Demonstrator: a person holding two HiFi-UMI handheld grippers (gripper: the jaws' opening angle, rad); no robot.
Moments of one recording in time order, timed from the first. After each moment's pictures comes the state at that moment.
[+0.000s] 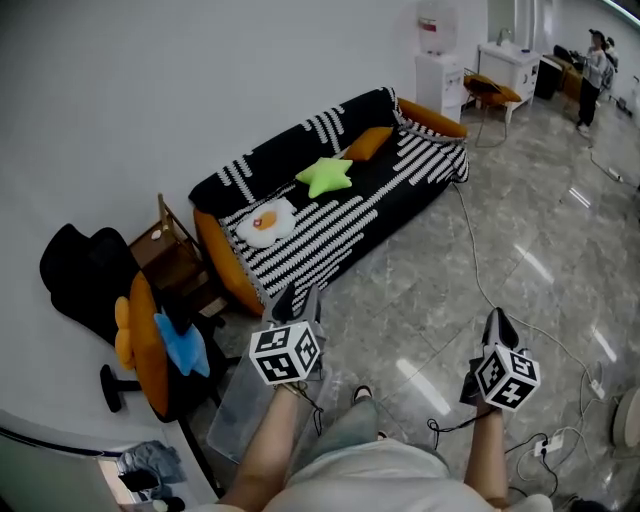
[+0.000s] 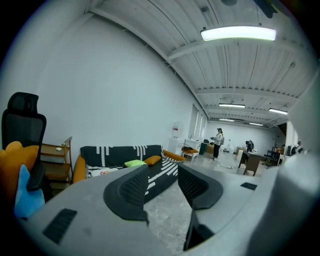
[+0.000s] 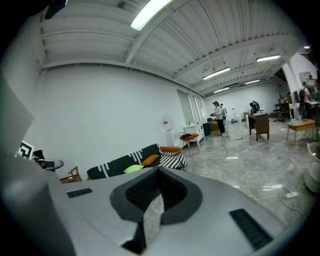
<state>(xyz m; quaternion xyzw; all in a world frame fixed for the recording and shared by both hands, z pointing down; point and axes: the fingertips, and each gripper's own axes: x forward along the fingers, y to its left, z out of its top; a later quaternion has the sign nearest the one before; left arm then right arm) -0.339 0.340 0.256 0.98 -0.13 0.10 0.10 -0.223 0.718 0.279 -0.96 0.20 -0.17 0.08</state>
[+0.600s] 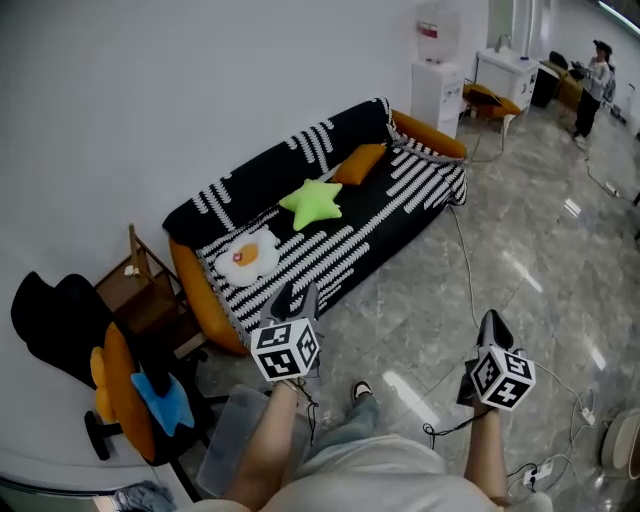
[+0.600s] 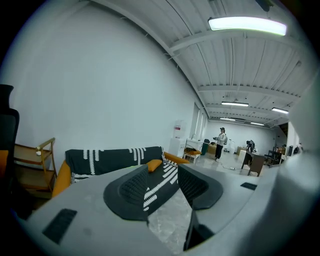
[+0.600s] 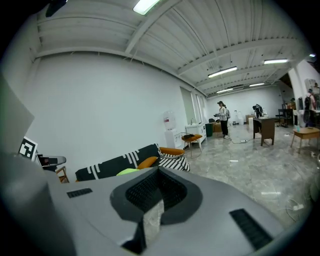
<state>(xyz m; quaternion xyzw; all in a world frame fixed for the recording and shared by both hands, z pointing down) -0.136 0.237 0.263 0.98 -0.13 0.11 0.10 -0.037 0.619 0.277 -0.96 0.20 -0.18 0.06</state>
